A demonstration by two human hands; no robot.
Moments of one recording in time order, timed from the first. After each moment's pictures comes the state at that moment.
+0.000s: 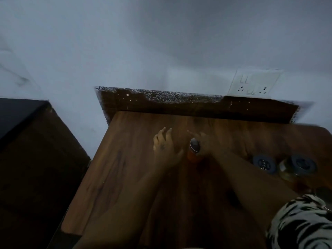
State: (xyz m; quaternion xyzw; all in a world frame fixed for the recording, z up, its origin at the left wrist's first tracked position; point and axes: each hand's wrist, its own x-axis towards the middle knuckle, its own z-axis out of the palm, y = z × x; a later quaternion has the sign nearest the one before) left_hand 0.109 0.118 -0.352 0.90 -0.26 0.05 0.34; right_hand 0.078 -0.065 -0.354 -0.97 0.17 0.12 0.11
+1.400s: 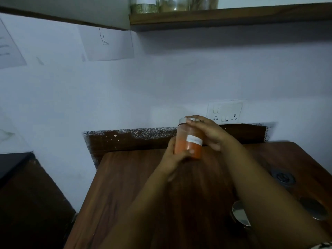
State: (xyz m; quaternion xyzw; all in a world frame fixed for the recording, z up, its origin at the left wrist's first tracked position) left_hand 0.102 0.080 -0.254 0.59 -0.31 -0.28 0.69; right_hand 0.043 -0.069 -0.182 -0.68 0.15 -0.14 0.70
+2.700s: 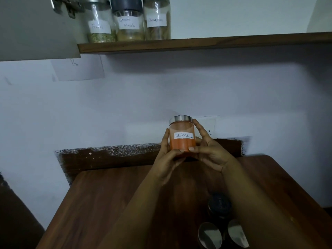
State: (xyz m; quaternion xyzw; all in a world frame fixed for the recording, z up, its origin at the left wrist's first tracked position) left_hand 0.053 -0.026 -0.206 0.47 -0.32 -0.32 0.76; right_hand -0.035 -0.177 -0.189 -0.58 -0.01 -0.13 0.80
